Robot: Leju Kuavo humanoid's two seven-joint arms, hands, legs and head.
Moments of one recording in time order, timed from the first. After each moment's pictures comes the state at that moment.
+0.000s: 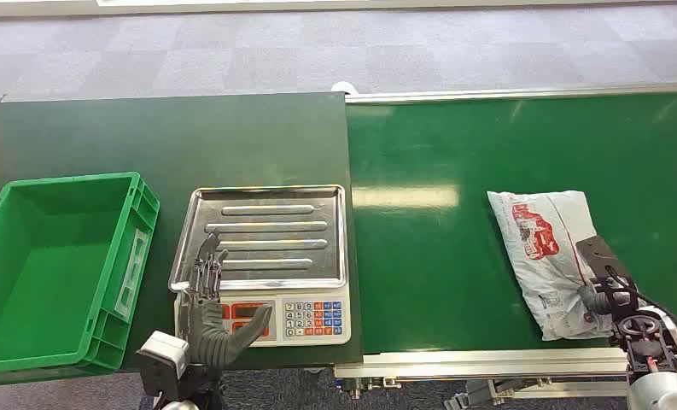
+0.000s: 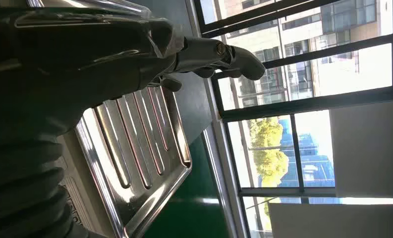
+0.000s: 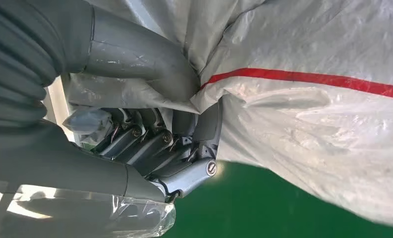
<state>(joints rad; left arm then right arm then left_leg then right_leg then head) 0.08 -0.12 -0.48 -1.59 -0.08 0.38 -0.57 -0.63 -0.37 -0.29 -0.33 0.80 0.11 0.04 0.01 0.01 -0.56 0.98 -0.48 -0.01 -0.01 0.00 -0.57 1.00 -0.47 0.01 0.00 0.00</state>
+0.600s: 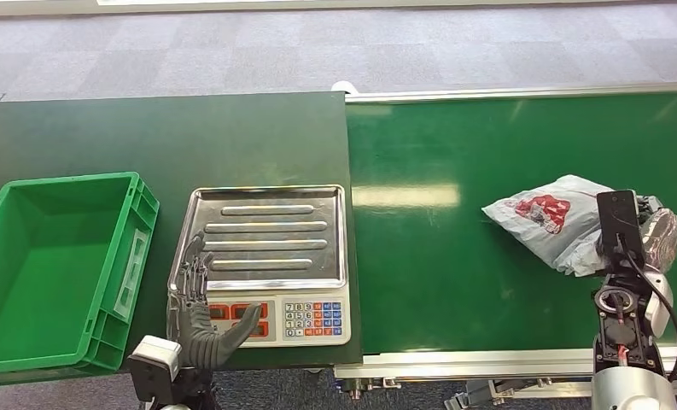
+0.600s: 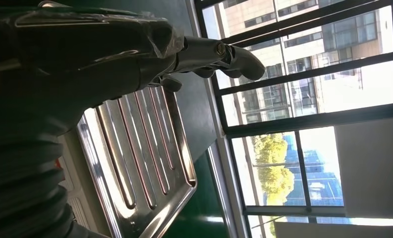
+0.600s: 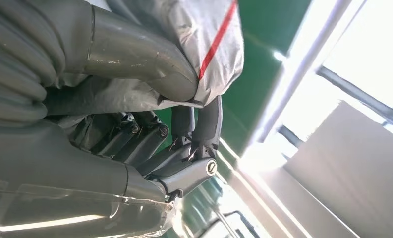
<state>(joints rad) 0.10 -0.12 -0.45 -1.60 -0.10 0.42 -0.58 -0.52 -0.22 -0.22 -0.82 0.65 -0.37 -0.22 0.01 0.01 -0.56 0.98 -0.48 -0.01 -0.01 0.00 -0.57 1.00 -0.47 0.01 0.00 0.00</state>
